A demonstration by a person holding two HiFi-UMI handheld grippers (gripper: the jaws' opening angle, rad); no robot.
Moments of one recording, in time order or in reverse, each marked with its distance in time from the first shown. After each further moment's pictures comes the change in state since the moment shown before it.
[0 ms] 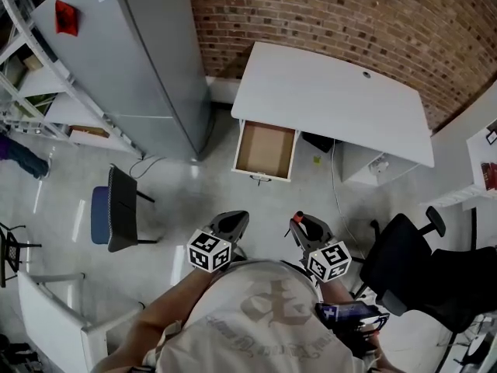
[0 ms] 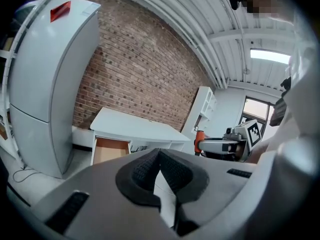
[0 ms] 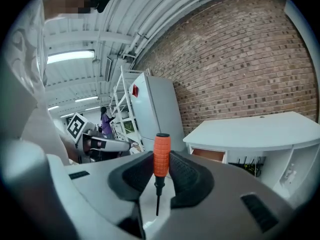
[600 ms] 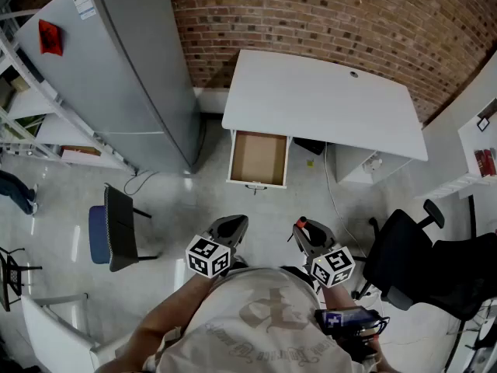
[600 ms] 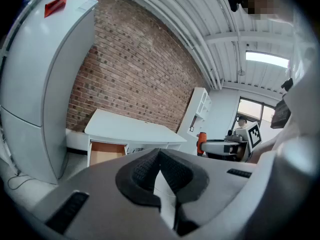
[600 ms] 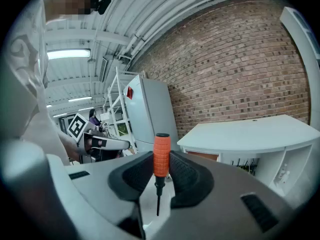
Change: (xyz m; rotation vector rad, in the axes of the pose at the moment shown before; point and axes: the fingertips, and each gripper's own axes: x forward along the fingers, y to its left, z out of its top) left arm 0.010 0.013 0.017 0.015 -0.012 -0.045; right arm 0.001 -0.010 0.011 0.002 -0.023 -0.057
